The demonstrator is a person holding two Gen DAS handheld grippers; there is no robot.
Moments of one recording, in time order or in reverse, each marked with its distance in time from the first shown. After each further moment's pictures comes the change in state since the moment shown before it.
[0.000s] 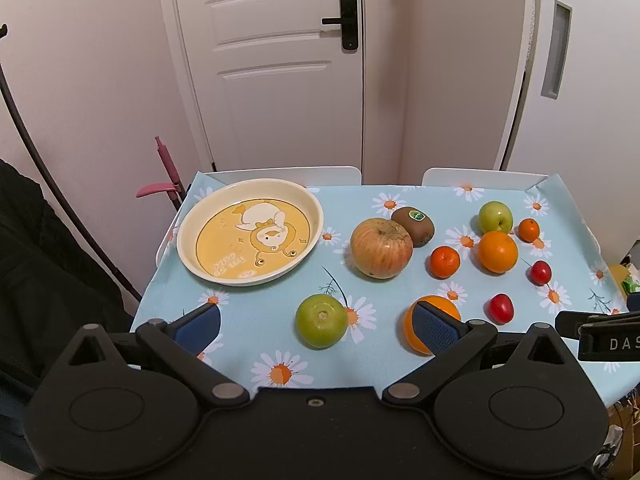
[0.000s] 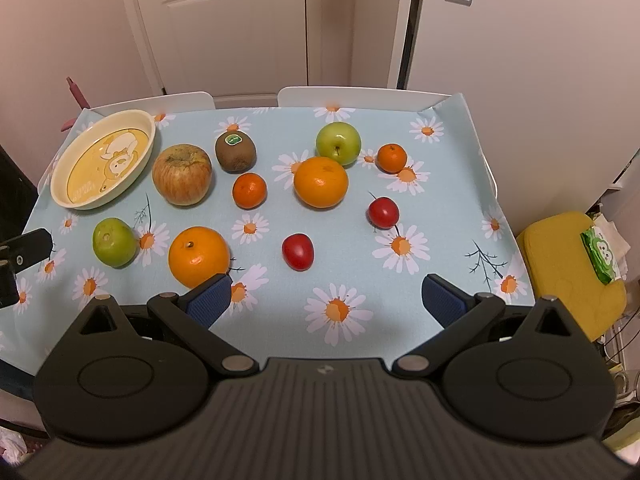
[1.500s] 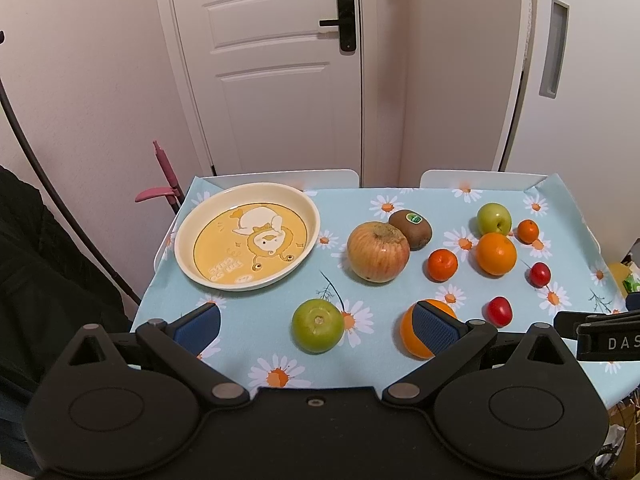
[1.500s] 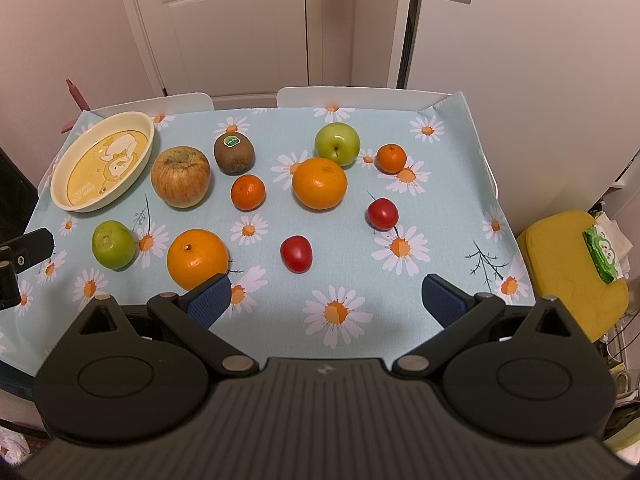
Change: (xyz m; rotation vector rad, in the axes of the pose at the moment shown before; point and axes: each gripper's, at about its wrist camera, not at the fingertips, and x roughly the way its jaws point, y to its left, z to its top) left arm 0.000 -0.005 0.004 0.012 -0.002 0.006; right arm 0.001 -0.001 0.001 0.002 0.004 0.005
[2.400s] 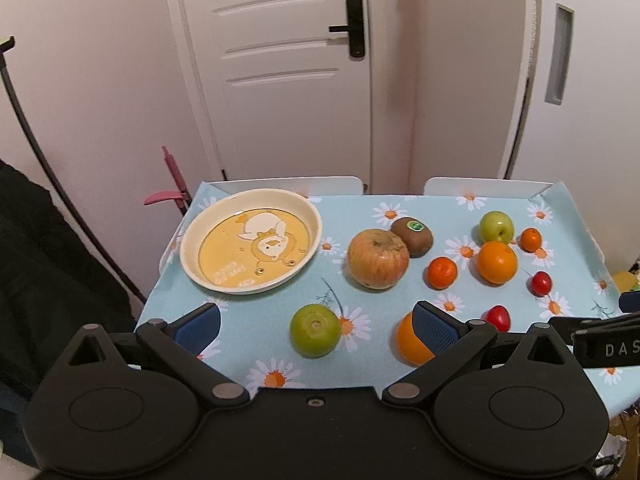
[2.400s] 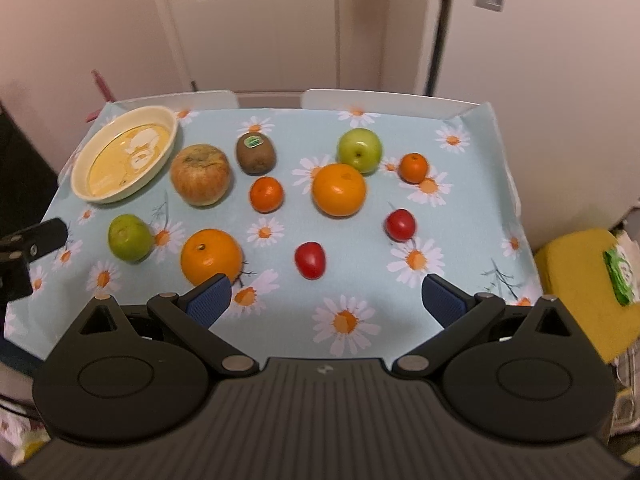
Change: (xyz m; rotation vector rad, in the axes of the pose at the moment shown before) left arm -0.005 -0.008 0.001 -0.020 -0.018 0.041; right arm 0.005 -0.006 0.008 -0.071 0.006 0.096
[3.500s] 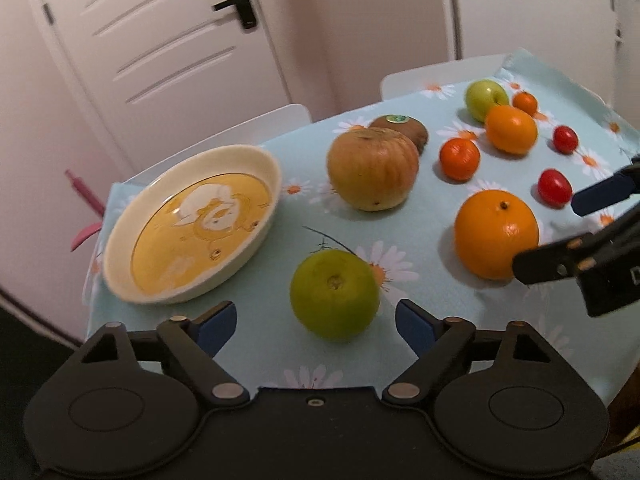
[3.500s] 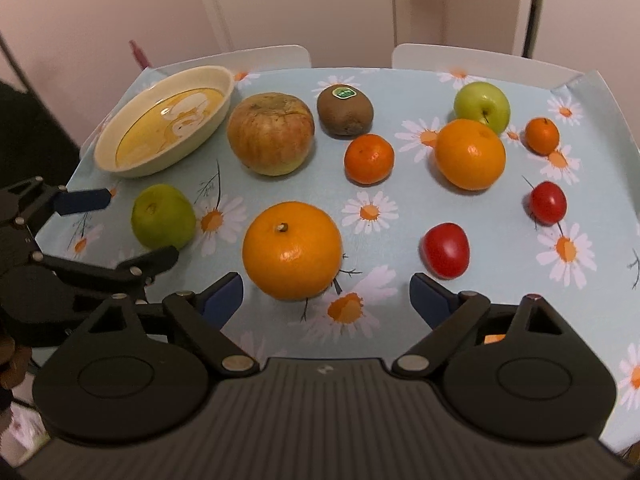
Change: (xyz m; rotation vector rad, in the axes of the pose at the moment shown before) left arm 0.126 0.017 -0.051 0.397 0.010 -0.162; right arm 0.096 0.065 -0.024 0.014 -0.013 0.133
